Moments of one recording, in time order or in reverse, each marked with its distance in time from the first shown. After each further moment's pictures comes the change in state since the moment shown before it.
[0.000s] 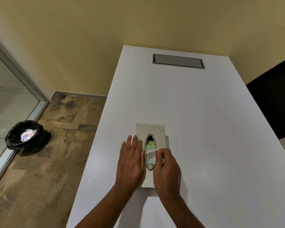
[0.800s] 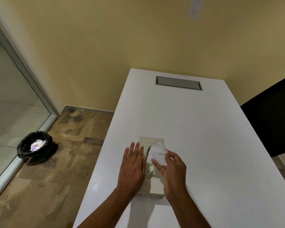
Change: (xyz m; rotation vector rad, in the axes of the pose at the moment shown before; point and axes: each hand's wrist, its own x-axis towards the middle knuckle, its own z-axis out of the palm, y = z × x) left_hand -0.002 0.025 -0.054 0.085 -0.092 0.019; right_hand 0.029 -0.054 -0.052 0.984 -0.080 0.696
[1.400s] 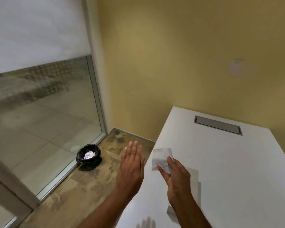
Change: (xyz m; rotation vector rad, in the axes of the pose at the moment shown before) left_hand -0.105 -0.030 -0.205 0.150 0.478 -0.139; right_hand -0.163 -0.052 0.094 -0.217 -0.342 0.009
